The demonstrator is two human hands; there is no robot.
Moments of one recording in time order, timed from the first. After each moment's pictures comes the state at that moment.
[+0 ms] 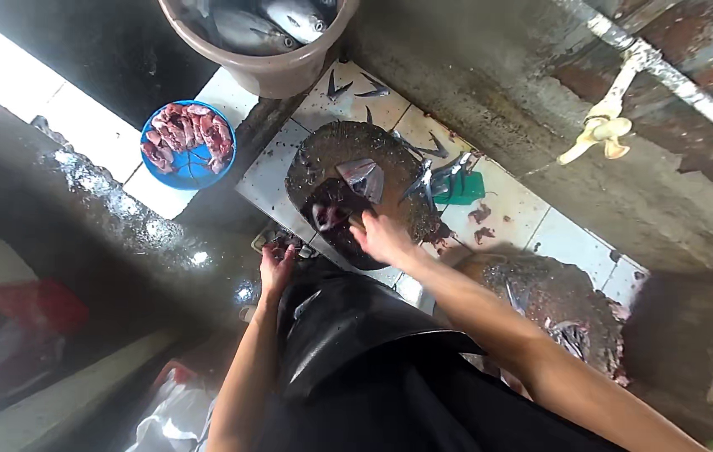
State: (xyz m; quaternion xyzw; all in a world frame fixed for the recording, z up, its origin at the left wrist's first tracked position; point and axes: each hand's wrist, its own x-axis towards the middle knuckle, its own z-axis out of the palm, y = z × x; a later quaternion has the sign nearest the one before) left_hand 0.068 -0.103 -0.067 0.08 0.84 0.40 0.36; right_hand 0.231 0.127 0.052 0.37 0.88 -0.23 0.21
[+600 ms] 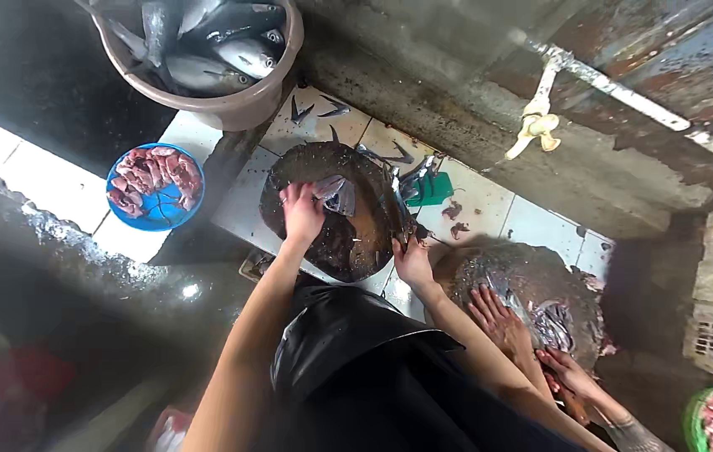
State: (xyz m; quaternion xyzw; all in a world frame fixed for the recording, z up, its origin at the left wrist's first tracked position) left_hand 0.063 0.100 0.007 0.44 0.83 0.29 0.18; right_hand 0.361 0.148 -0.012 0.63 0.73 -0.26 0.03
